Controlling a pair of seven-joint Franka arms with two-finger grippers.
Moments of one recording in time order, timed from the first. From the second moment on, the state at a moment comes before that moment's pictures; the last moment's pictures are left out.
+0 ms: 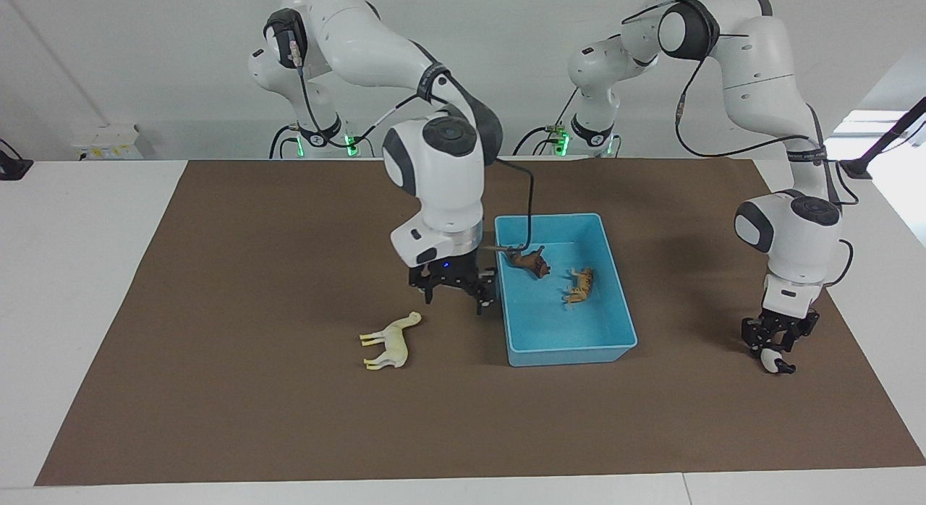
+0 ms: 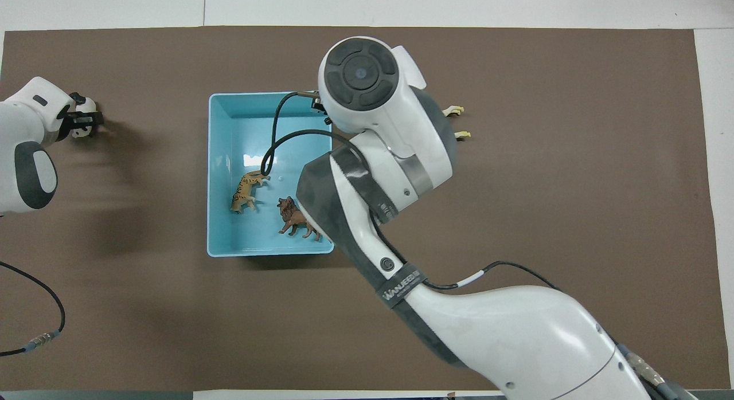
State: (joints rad) left arm 0.30 0.56 -0.09 -1.78 0.21 2.76 0.04; right arm 0.56 0.68 -0.17 -1.09 0.02 1.92 0.77
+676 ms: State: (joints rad) left arm 0.26 0.50 -0.12 -1.66 0.15 2.49 -0.05; right arm 0.45 0.62 -0.16 -1.50 0.03 2.23 0.45
